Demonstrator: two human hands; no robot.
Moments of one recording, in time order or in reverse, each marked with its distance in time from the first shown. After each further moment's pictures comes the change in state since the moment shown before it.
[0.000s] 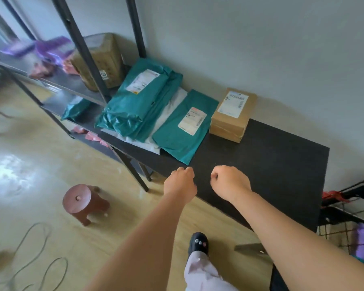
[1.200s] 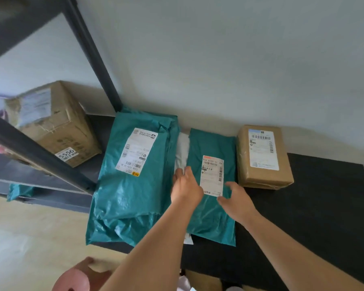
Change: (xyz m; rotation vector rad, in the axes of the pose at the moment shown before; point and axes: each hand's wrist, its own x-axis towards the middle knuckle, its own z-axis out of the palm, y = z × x) left_hand 0.259 -0.054 -0.106 -0.107 -0.143 0.122; right_hand 0.204 -0.092 -0.005 0.635 0.104 0.386
